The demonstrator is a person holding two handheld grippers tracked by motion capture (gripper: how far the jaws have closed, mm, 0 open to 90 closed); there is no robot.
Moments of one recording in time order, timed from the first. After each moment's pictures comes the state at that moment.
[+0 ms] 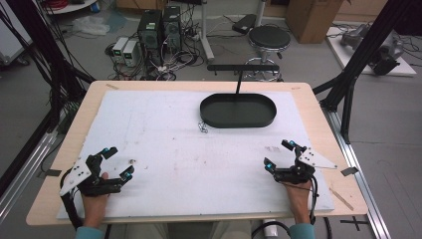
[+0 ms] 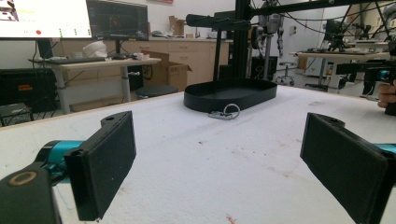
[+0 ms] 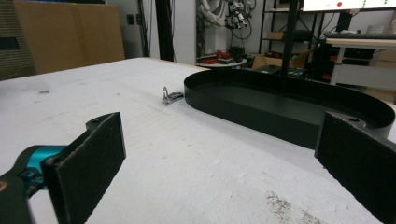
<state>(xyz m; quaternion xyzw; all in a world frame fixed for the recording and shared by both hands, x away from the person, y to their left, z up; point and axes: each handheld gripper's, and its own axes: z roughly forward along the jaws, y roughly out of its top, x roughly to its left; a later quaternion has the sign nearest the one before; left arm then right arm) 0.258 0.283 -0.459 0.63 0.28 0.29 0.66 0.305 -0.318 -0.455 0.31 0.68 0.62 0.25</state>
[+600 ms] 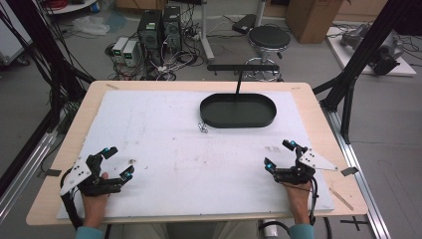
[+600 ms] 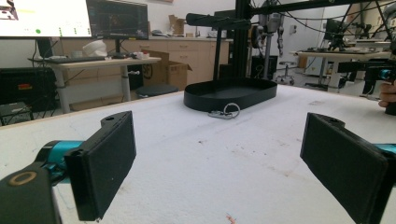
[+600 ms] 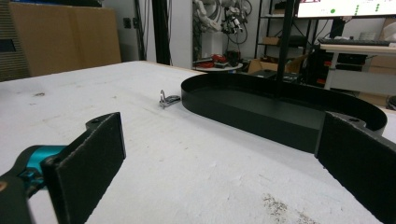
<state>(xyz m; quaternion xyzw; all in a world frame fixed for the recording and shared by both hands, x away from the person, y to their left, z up) 0.258 0.282 -0.459 0.63 0.28 0.29 0.66 0.302 -0.317 -0.455 0.30 0.67 0.62 0.27</state>
